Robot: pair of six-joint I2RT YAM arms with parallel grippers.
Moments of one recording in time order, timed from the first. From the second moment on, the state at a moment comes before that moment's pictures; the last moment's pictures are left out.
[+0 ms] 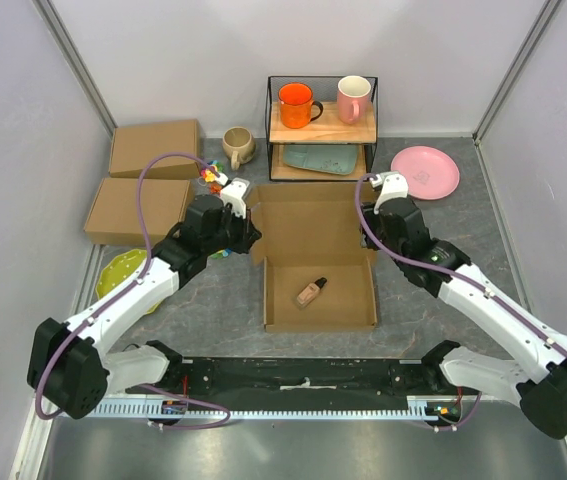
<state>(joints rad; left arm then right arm) -0.52 1.18 0.83 -0.17 0.16 -0.20 0.60 1.05 0.86 -0.33 0.35 0.23</state>
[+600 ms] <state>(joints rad) -0.54 1.11 0.75 -0.08 0.06 -0.20 0.60 1.12 0.97 -0.52 0.31 0.25</state>
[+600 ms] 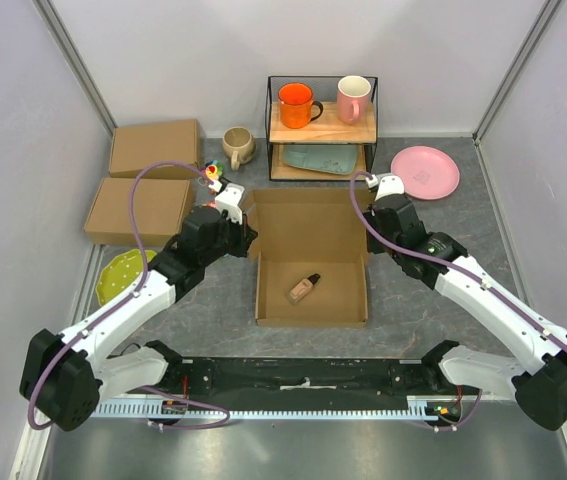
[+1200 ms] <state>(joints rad) -0.71 1.03 0.55 0.20 -0.27 -0.41 0.61 1.05 0.85 -0.38 0.35 0.47</state>
